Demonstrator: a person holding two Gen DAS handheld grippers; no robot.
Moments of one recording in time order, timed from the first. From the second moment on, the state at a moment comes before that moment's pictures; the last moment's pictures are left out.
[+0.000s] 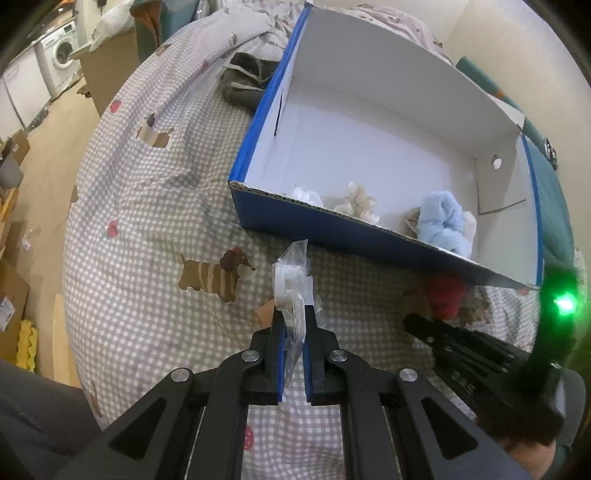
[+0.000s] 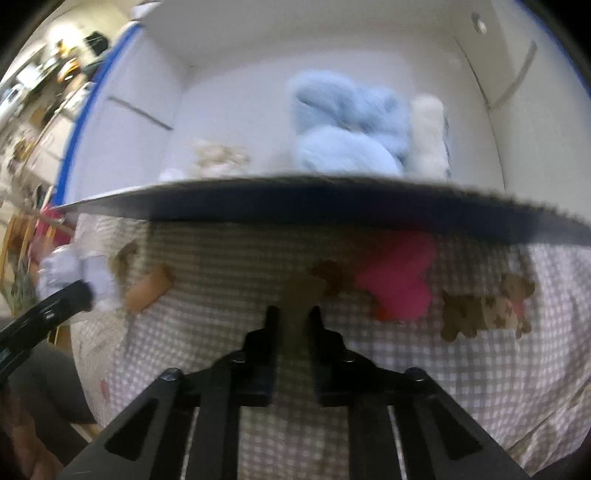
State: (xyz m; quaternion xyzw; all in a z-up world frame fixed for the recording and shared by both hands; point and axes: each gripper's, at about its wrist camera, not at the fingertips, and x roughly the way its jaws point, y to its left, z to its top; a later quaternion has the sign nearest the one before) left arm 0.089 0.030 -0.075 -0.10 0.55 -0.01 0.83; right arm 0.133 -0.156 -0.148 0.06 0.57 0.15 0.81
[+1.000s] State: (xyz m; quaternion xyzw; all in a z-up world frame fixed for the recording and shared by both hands) left arm 0.065 0.004 -0.020 -0.02 0.47 -0.03 0.88; right arm 0.093 -0.180 -0.046 0.08 0.47 0.21 0.86
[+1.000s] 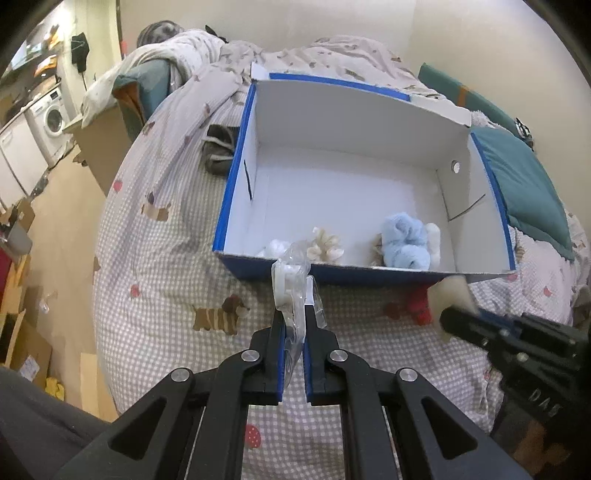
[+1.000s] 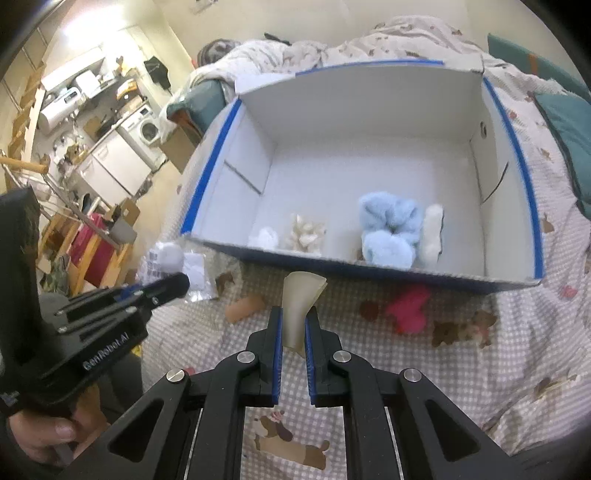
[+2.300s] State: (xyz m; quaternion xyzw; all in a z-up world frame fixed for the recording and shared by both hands) left arm 0.183 0.002 -0.038 -0.02 0.47 -0.03 0.88; right arm 0.188 -0.226 -0.064 0.15 0.44 0.14 0.88
